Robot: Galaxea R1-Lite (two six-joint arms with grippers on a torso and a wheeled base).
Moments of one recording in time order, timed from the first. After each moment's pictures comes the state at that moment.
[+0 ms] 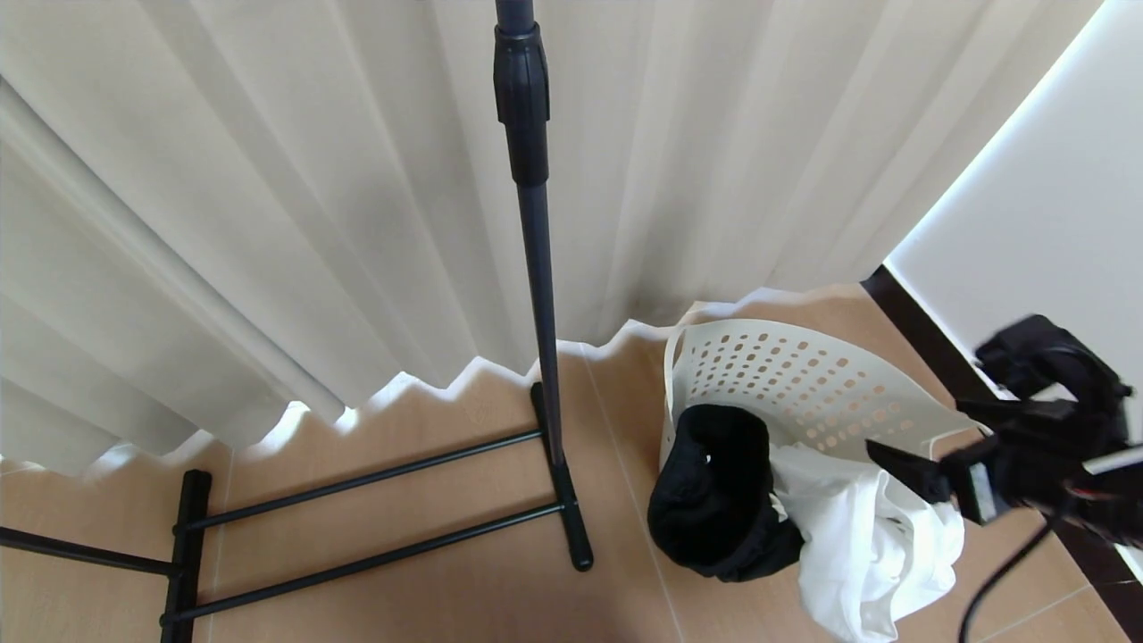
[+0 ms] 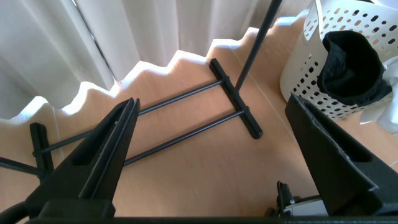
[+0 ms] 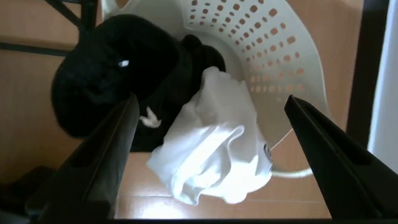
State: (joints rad) left arm 0.00 0.00 -0.01 0.01 -0.18 0.03; right arm 0.23 1.38 -0.57 -0.32 -0.10 -0.21
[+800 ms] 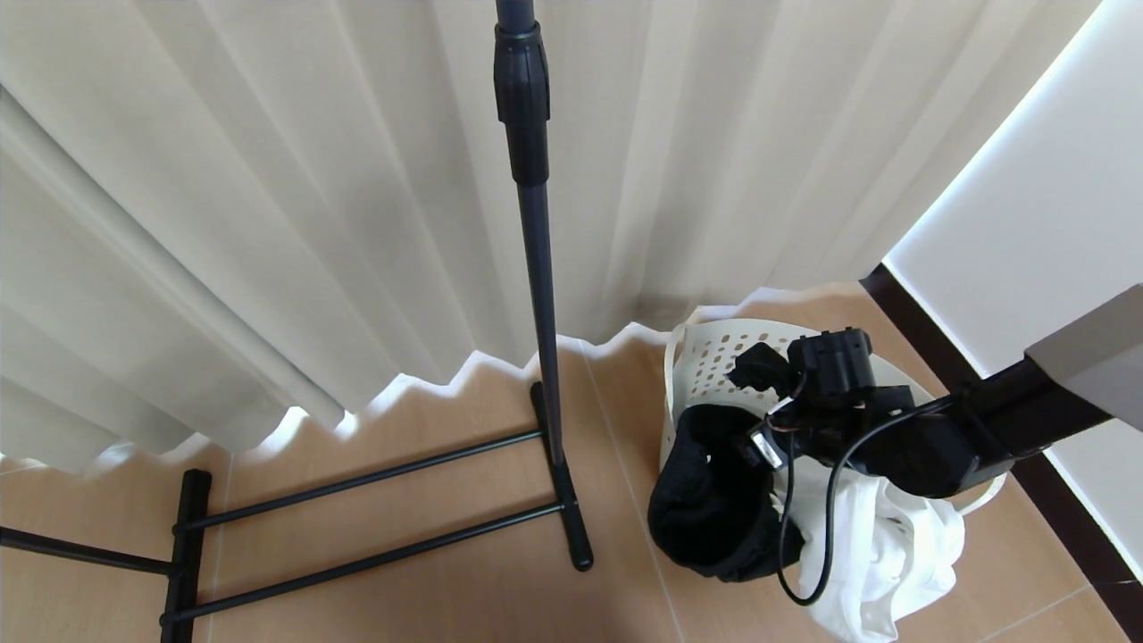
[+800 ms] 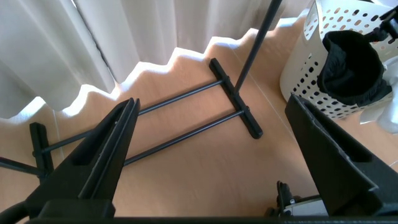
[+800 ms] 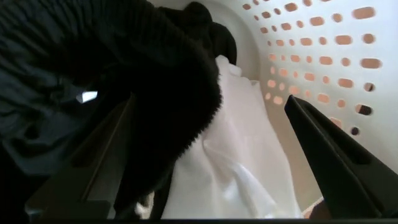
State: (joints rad) left arm 0.00 0.00 -0.01 0.01 -0.18 0.03; right arm 0.32 2.10 -0.97 -0.43 -0.27 -0.33
